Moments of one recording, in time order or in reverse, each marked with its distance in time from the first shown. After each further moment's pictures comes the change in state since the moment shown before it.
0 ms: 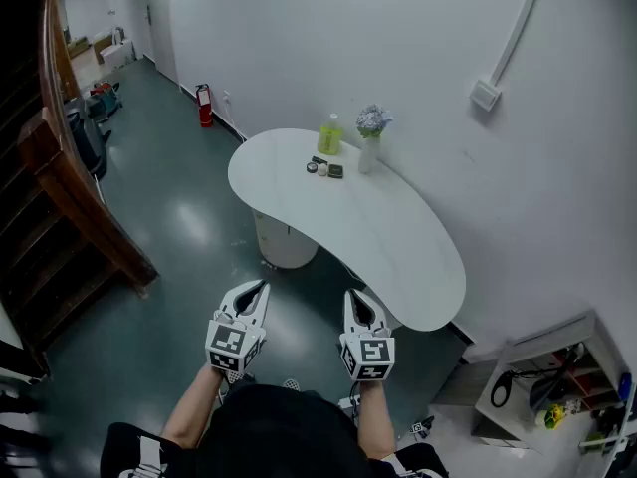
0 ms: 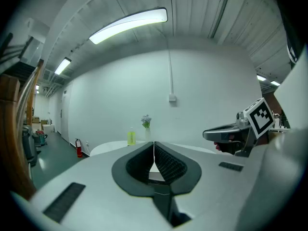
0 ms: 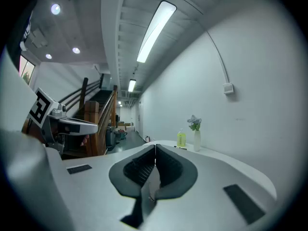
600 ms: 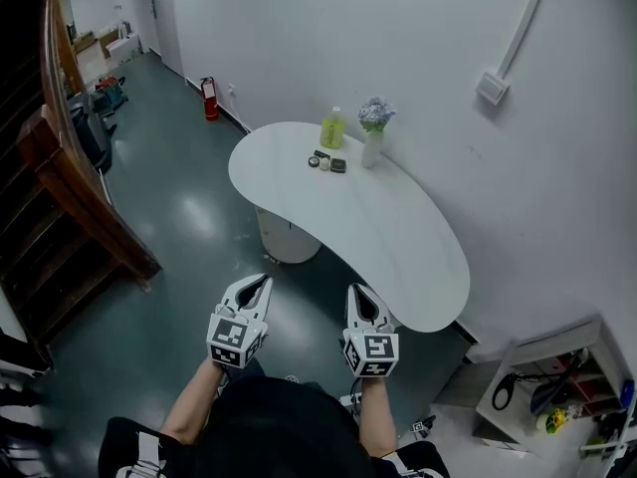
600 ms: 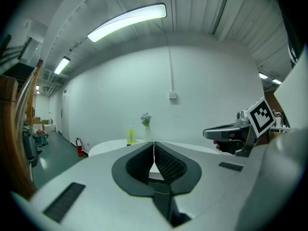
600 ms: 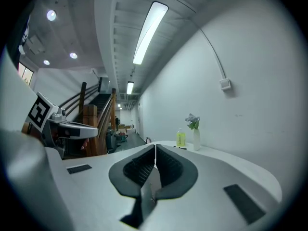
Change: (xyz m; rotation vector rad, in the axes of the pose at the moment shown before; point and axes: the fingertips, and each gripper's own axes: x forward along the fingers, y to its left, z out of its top) left arm 0.032 -0.008 -0.002 0.006 0.021 0.007; right arm 0.014 -0.030 -0.005 0.050 -0.014 0.013
